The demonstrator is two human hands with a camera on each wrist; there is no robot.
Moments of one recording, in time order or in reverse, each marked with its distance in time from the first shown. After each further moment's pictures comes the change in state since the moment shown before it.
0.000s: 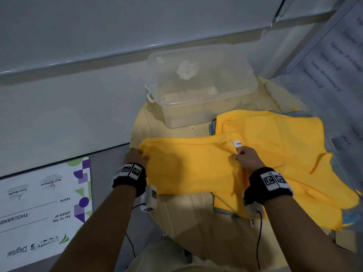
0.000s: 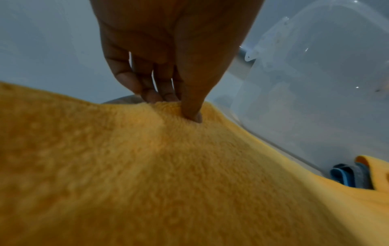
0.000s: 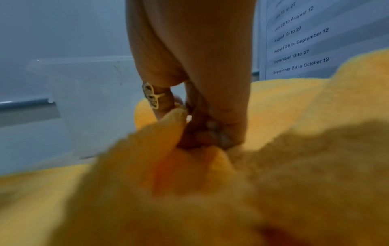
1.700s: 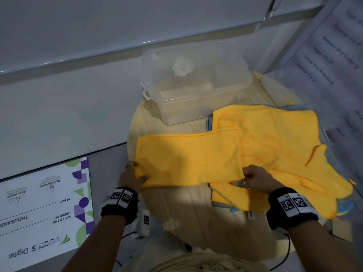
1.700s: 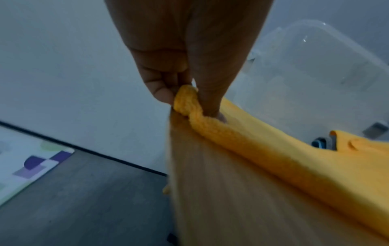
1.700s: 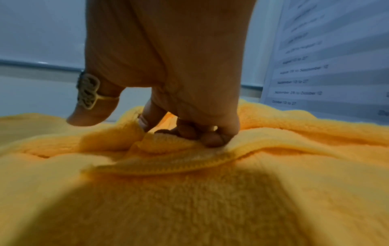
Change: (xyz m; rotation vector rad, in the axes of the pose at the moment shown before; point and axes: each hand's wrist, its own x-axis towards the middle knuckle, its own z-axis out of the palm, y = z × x) left_hand -0.046 -0.051 0.018 -0.103 -0.031 0.091; right_hand -0.051 0.058 -0.027 -0.490 -0.263 -0.076
